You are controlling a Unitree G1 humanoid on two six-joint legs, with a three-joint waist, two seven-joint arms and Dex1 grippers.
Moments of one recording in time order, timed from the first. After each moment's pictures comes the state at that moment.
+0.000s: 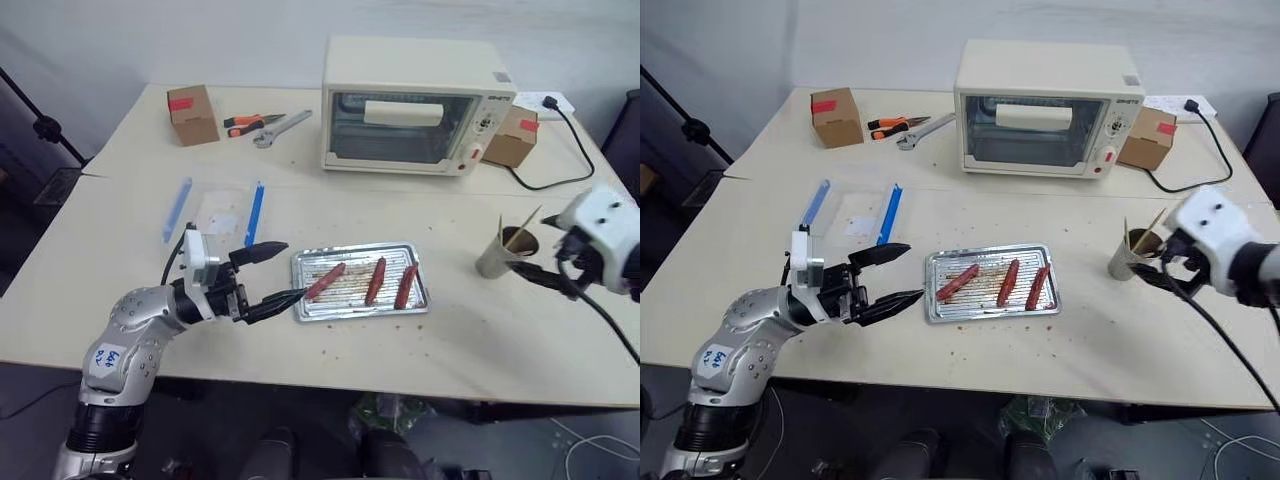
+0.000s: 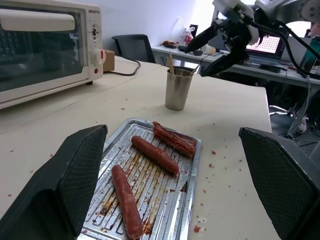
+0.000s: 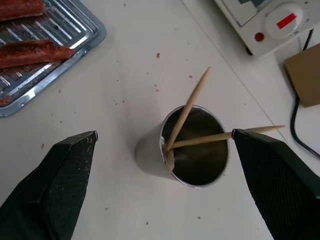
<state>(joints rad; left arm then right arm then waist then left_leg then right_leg) -0.22 0.53 0.09 -0.29 -0.64 0.34 -0.92 -0.19 -1.29 -0.20 -0.31 0.49 0.70 0.73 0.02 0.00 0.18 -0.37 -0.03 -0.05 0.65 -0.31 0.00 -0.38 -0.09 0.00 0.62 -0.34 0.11</state>
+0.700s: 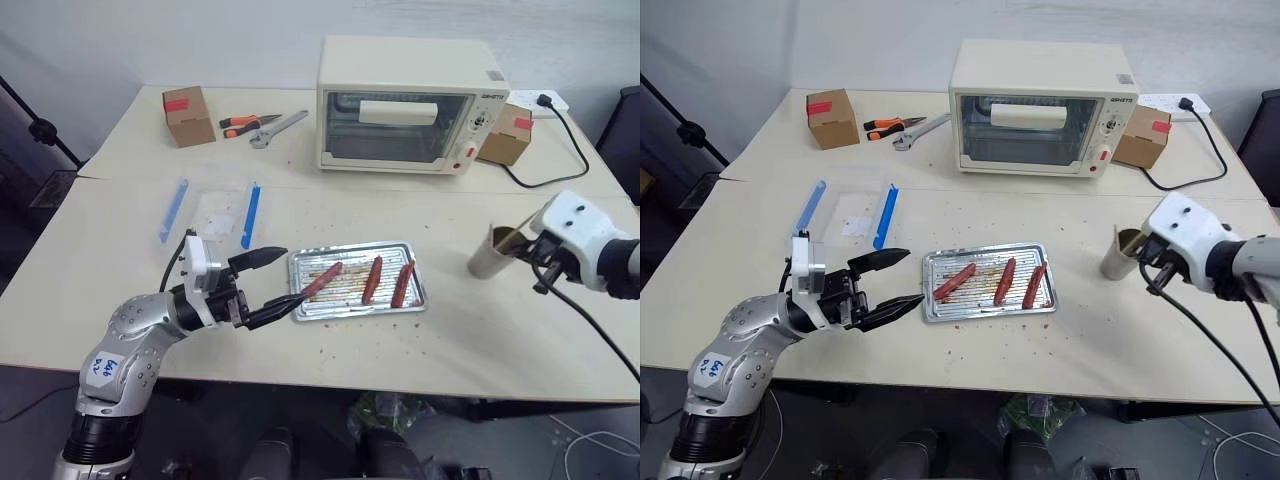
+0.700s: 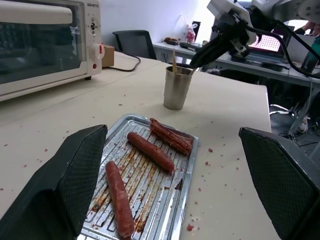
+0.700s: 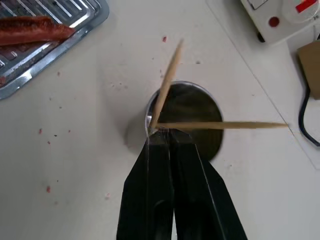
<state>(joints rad) -0.19 0.52 0.09 -0.32 -0.64 0.35 -0.89 -0.27 -1.25 -0.16 -0.29 0.38 0.74 0.82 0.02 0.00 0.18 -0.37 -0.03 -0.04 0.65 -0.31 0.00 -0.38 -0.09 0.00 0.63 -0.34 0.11</state>
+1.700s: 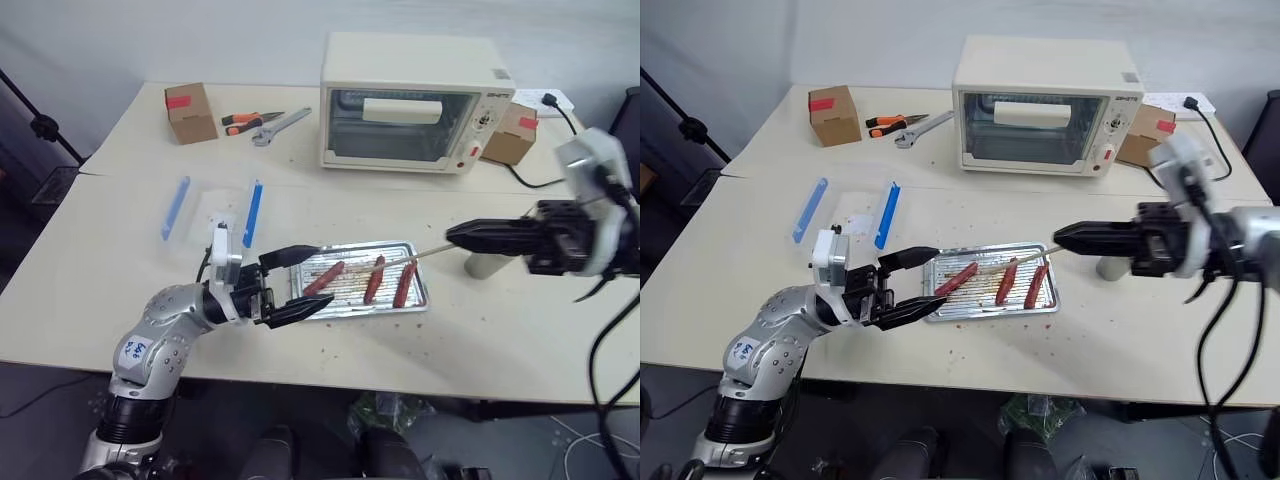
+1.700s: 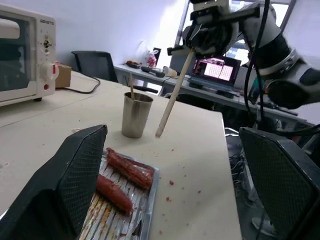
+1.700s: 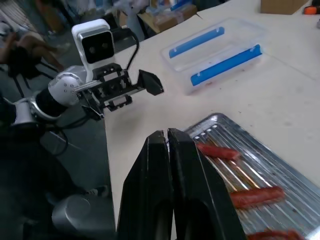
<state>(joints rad) -0.32 0.41 0.01 -0.28 -0.74 0.46 -0.95 -0.60 -0.90 -0.28 -0.27 1.09 1.11 1.01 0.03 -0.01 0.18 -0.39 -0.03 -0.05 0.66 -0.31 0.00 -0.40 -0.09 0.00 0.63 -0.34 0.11</state>
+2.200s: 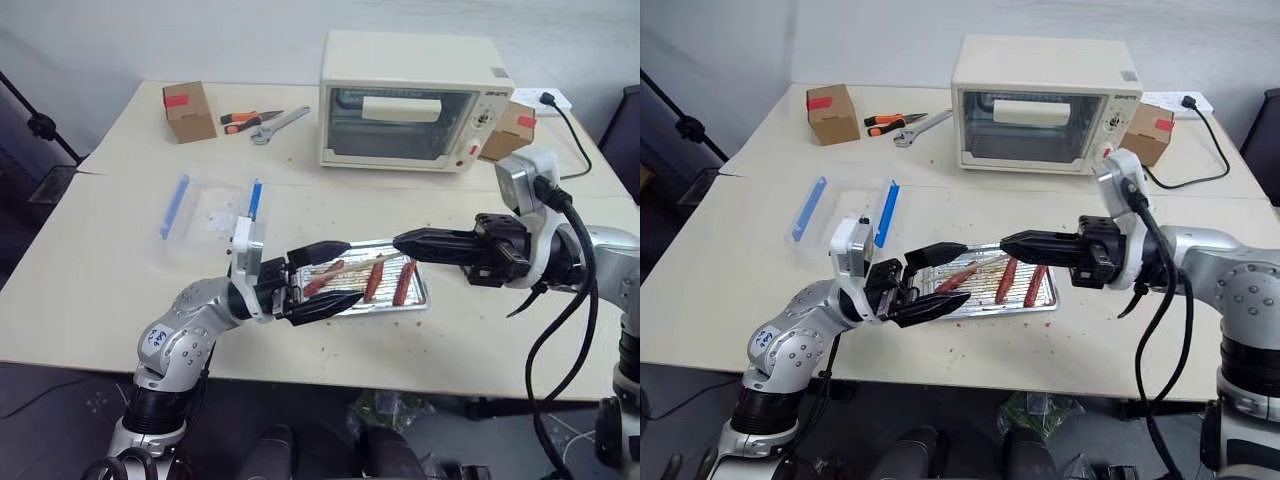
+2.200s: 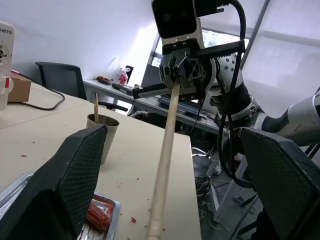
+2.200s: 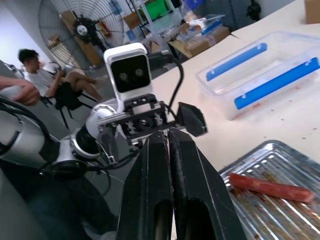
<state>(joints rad) -0.36 0.33 -0.02 -0.31 -0.79 0.54 -0.91 -0.60 -0.78 -0.24 -0.30 1.27 1.17 0.85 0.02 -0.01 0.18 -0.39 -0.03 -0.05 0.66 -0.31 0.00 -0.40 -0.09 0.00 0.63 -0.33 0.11</state>
